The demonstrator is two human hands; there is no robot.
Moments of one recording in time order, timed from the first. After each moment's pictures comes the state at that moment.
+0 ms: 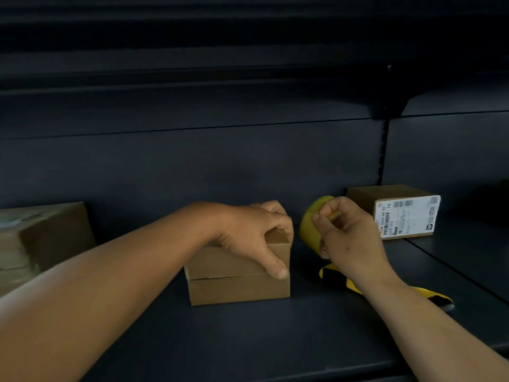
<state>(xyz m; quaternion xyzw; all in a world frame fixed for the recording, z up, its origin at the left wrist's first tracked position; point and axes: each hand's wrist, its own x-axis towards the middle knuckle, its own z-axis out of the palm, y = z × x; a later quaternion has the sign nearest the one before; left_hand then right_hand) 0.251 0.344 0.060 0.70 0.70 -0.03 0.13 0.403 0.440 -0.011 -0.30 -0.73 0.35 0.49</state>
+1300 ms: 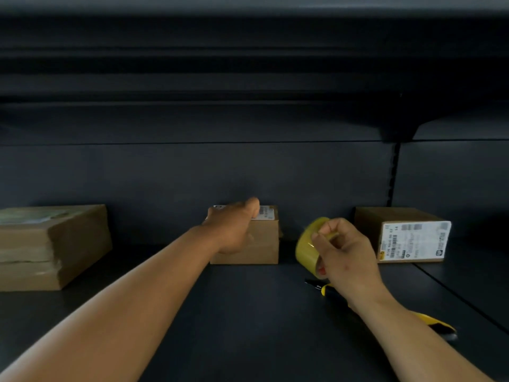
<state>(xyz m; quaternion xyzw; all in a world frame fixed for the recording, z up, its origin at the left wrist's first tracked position) 0.212 0.348 0.035 0.56 0.82 0.11 -0.09 0.397 0.439 -0.012 -0.28 -0.71 0.44 0.47</state>
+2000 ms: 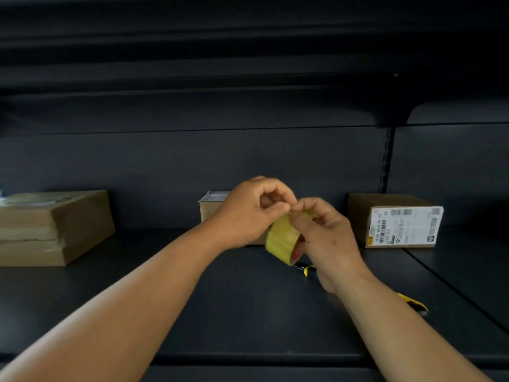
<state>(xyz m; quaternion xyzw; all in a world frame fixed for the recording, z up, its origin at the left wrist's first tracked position) 0.301 0.335 0.045 0.60 0.65 0.47 -0.02 0.406 0.420 0.000 -0.16 -0.65 0.59 0.44</state>
